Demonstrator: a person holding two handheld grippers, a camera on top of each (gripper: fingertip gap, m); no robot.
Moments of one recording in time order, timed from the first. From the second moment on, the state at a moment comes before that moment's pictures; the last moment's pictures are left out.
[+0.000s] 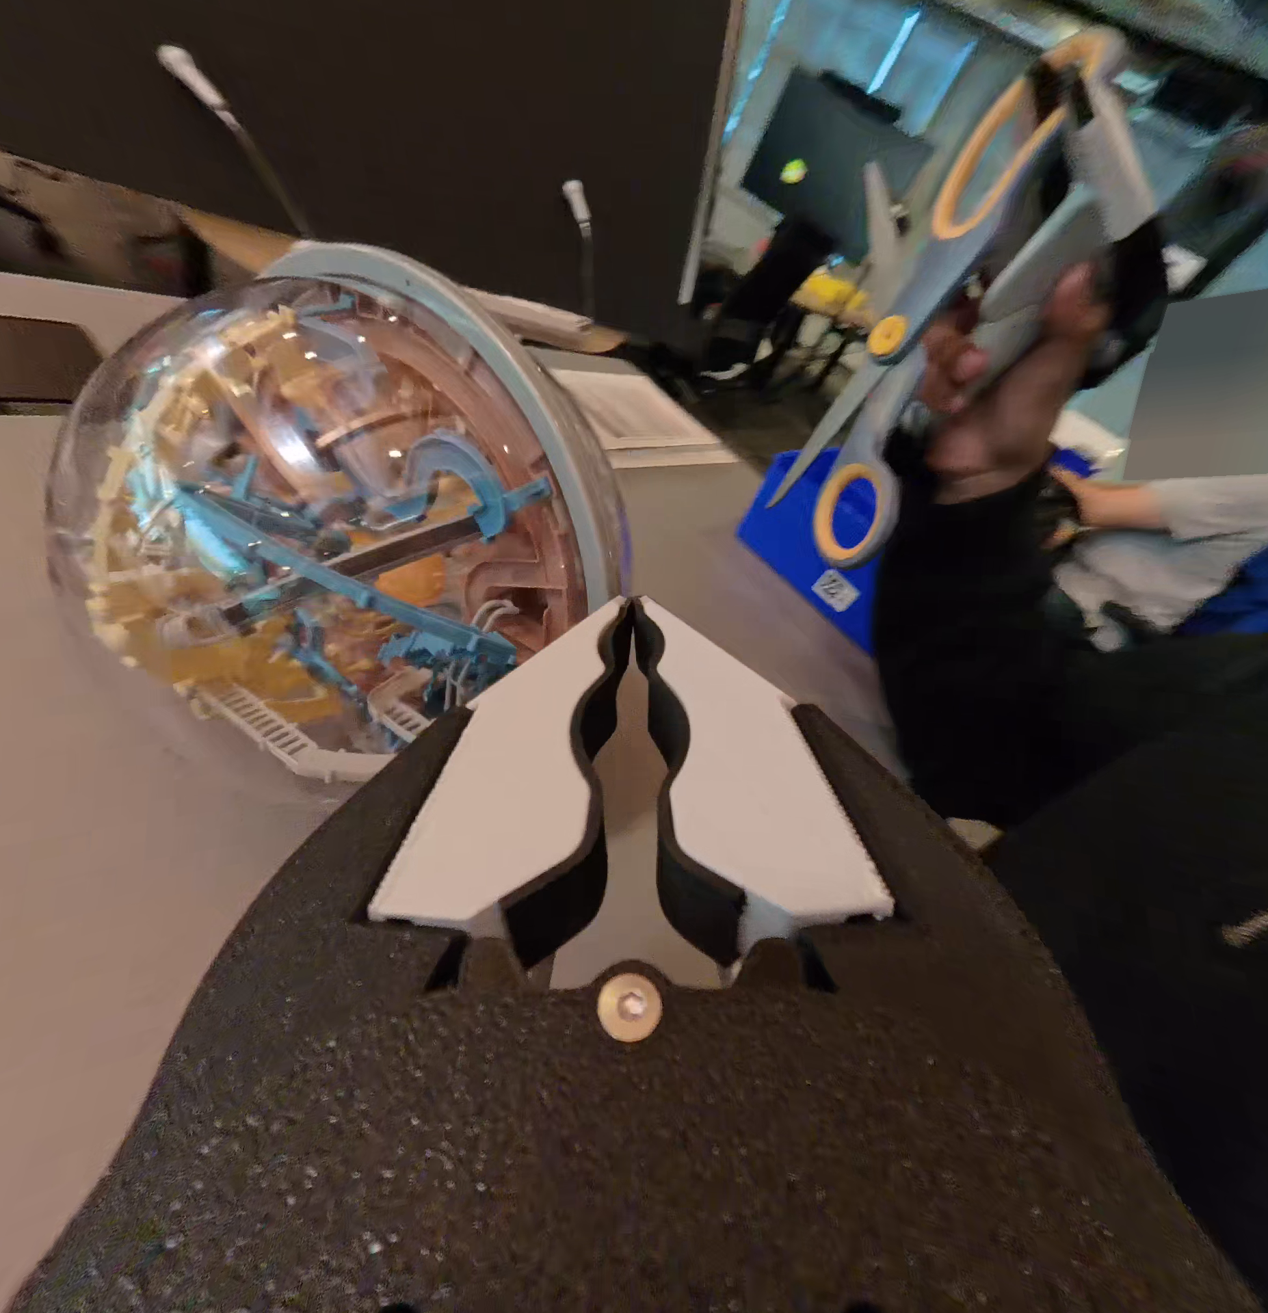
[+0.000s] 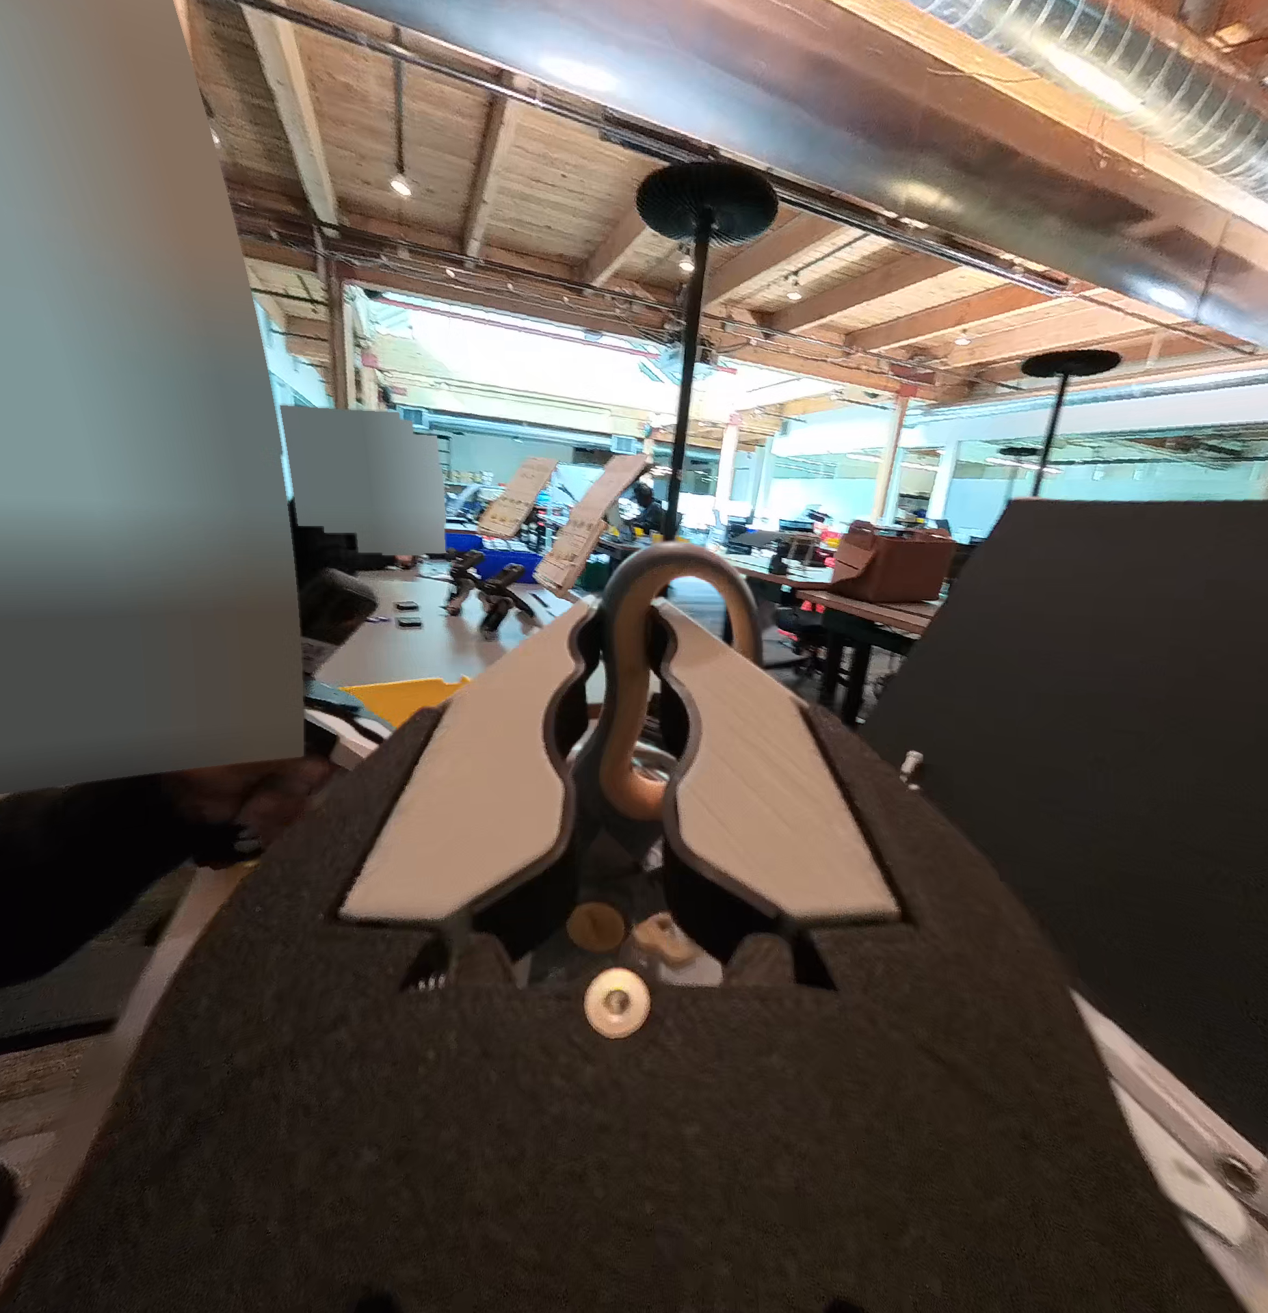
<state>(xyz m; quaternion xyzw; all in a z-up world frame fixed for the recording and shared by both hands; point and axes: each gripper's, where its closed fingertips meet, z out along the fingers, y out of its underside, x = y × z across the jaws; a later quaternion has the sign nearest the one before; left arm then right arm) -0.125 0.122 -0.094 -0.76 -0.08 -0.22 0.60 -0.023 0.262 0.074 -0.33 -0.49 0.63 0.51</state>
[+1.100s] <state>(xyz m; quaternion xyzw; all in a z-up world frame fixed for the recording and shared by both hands) -0.075 0.262 -0.119 -0.75 0.05 -0.34 0.56 -0.060 0.383 -0.044 -0.49 -0.47 0.64 0.36</state>
